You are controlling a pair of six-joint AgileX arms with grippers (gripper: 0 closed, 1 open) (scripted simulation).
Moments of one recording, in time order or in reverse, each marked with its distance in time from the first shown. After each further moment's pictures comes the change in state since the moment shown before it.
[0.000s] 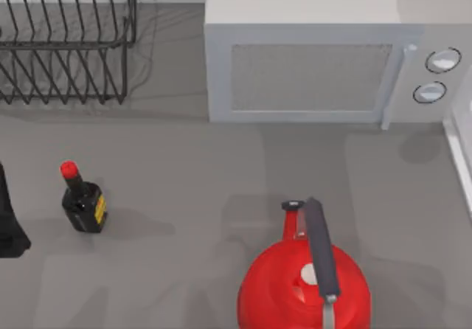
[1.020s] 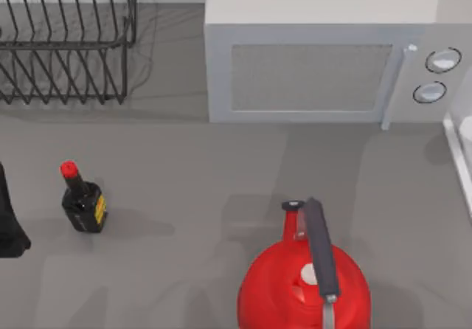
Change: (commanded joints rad) left arm 0.000 0.000 0.000 0.000 0.000 0.000; right arm 0.003 -0.143 -0.458 0.308 -0.002 0.001
